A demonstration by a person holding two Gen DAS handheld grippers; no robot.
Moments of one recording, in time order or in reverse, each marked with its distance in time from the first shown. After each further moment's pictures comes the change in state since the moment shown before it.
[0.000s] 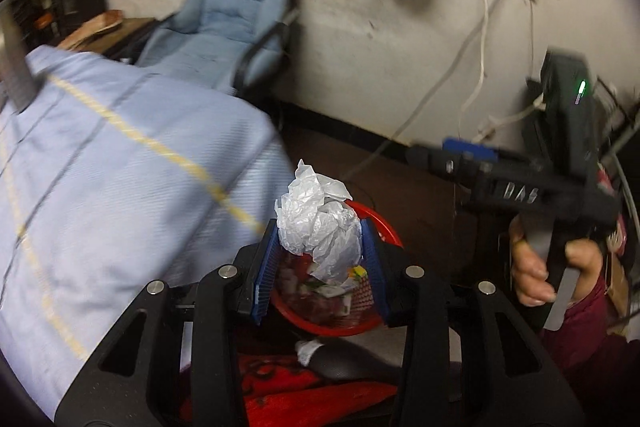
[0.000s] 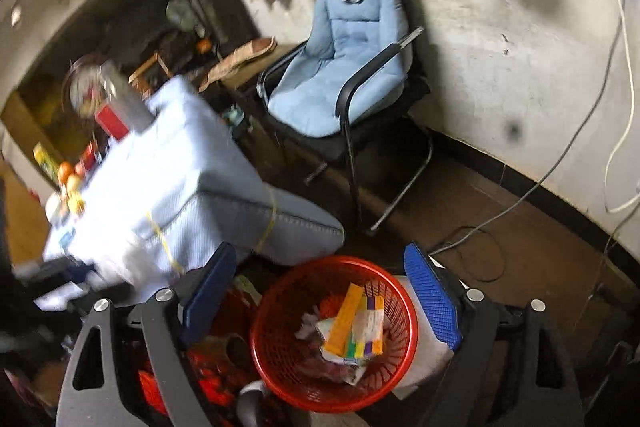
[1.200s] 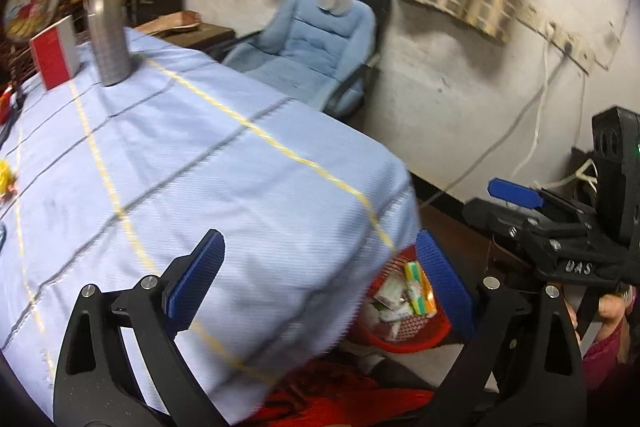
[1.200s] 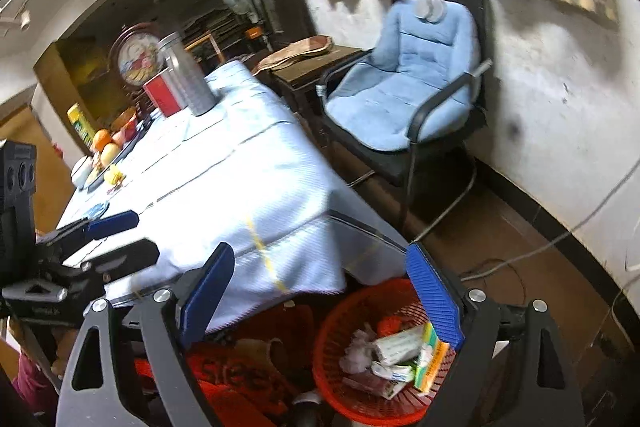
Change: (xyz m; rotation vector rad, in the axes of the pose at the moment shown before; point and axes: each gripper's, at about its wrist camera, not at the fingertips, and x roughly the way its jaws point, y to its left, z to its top) left arm -0.073 0.098 -0.017 -0.224 -0.166 0.171; right arm 0.007 0.124 0.022 -0.241 0.026 0.089
